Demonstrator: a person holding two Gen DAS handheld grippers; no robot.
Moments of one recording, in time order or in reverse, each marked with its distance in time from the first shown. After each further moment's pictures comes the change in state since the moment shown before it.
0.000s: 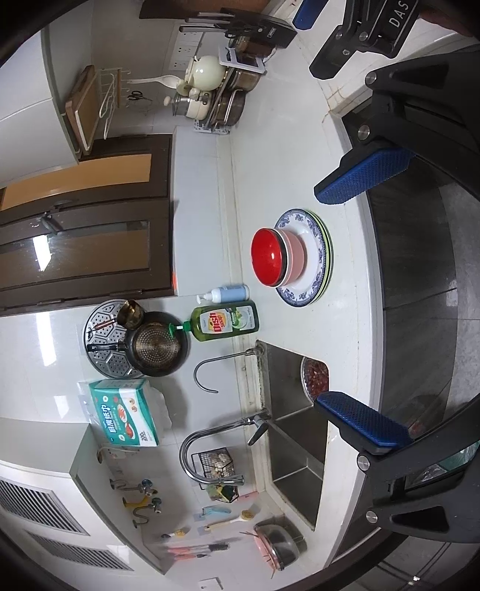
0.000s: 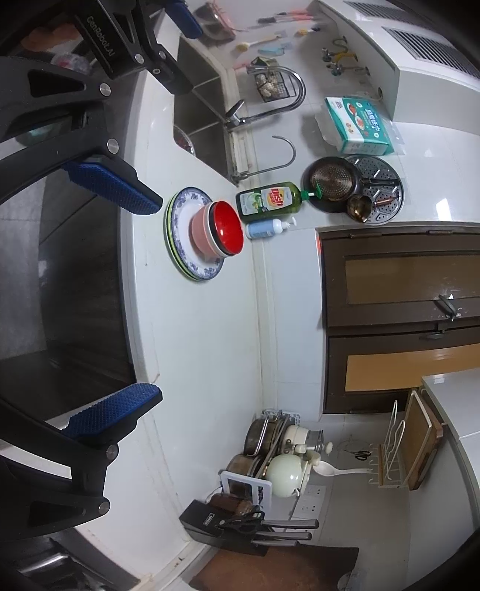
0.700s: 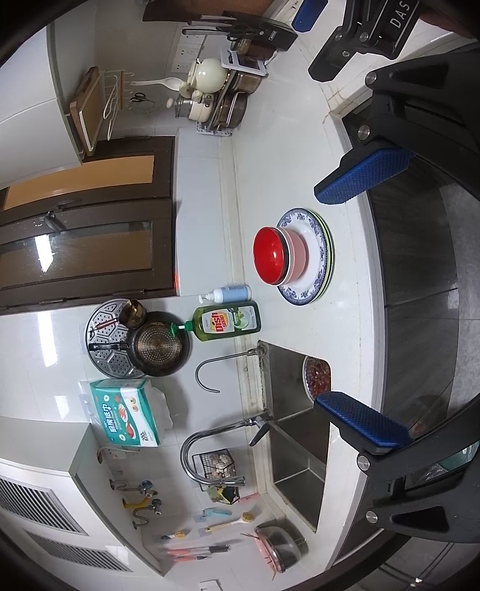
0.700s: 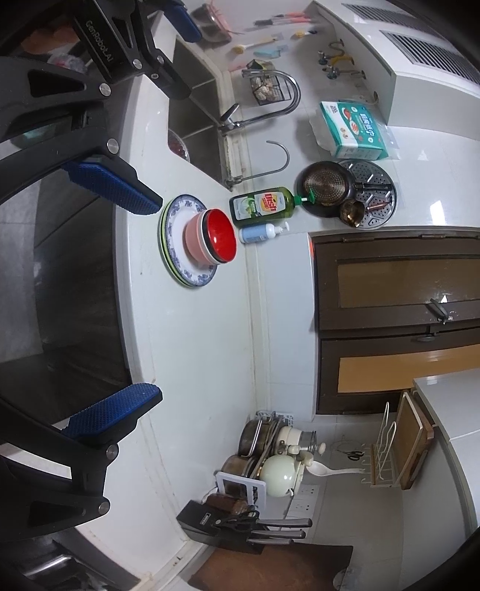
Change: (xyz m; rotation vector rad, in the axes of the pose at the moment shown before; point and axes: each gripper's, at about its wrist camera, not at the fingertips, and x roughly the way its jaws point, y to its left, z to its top) left arm -0.005 0.008 0.000 -0.007 -0.003 -0.011; right arm -0.006 0.005 0.002 -0.009 -0.019 0.015
